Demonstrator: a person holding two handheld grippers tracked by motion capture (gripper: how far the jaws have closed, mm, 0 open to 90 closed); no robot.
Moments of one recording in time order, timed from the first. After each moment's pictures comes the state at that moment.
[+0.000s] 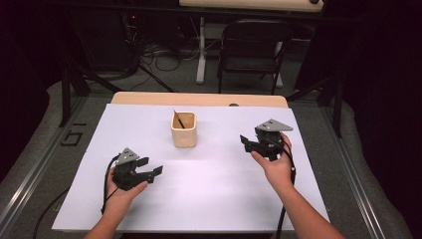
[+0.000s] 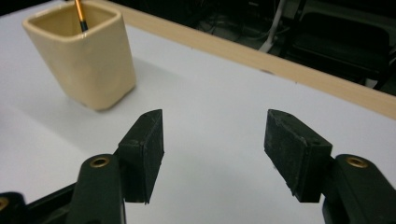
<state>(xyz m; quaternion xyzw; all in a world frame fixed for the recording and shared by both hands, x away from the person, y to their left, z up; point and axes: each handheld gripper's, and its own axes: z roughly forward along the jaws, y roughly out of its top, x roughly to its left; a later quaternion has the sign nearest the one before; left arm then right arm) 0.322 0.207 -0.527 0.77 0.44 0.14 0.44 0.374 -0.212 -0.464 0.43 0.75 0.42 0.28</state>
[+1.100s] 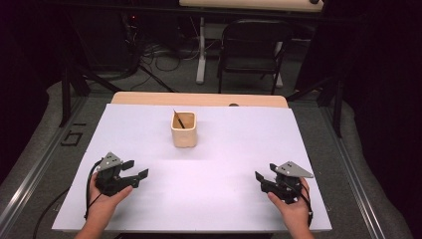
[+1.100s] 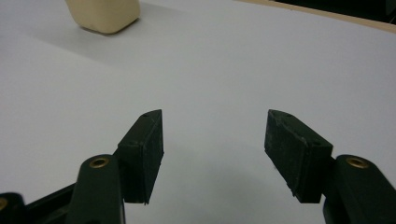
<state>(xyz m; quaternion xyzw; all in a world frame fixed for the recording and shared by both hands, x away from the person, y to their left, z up) 0.304 0.245 -0.523 0.76 0.45 0.16 0.44 0.283 -0.258 -0.527 0.46 0.73 0.43 0.27</state>
